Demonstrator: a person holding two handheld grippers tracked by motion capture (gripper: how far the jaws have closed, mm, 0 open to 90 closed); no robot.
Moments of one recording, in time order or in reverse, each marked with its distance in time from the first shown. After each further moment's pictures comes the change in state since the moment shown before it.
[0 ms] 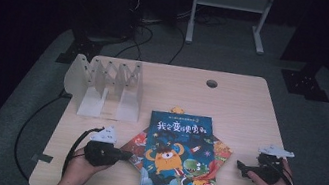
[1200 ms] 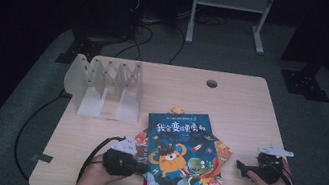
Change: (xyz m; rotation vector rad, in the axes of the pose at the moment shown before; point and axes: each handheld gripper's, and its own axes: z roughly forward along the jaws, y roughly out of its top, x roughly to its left) left arm -0.031 0.016 0.039 0.064 -0.135 0.067; right arm 0.001 0.001 0.001 0.002 0.002 0.002
